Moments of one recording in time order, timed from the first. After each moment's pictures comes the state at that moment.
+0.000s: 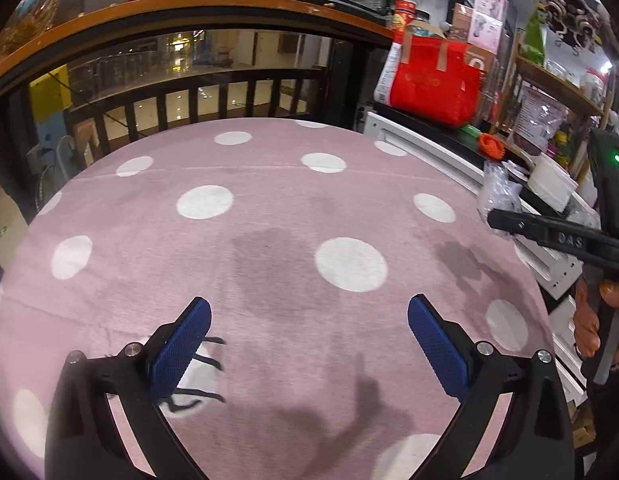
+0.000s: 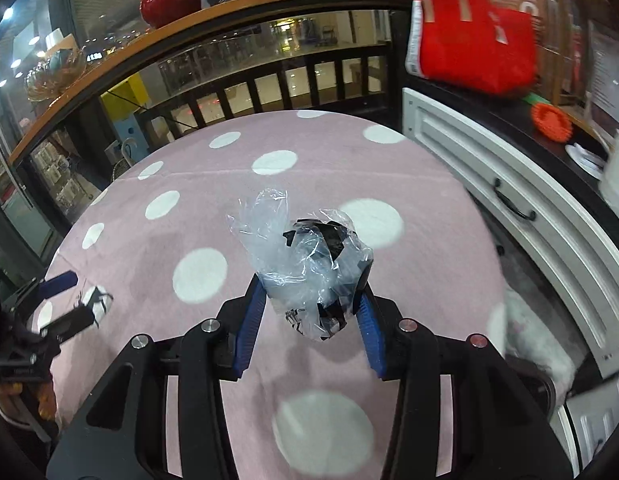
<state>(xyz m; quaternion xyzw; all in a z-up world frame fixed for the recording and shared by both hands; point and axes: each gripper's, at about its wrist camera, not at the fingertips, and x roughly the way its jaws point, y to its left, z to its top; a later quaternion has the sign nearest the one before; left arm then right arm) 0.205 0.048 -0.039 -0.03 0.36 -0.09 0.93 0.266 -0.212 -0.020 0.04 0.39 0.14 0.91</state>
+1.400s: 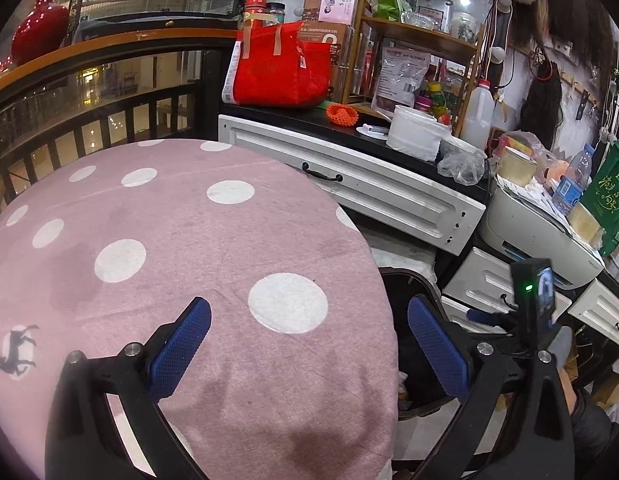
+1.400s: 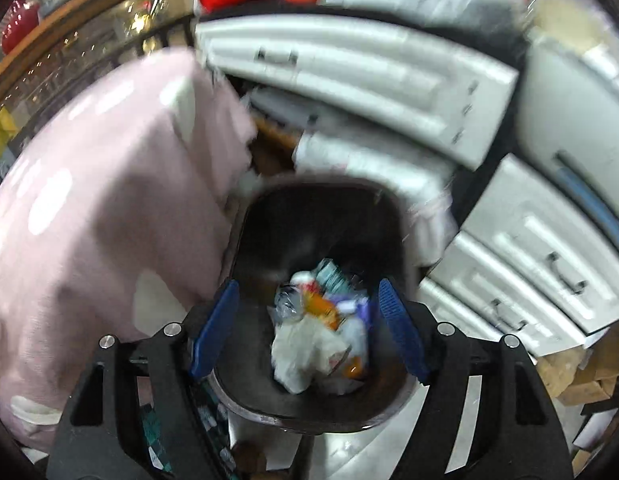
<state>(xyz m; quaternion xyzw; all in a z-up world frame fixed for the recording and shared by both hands) 0.130 -0.127 -0.035 0.02 0.33 -0.25 0.91 0.107 -0.381 -0.113 0.09 0.41 -0.12 0.90</state>
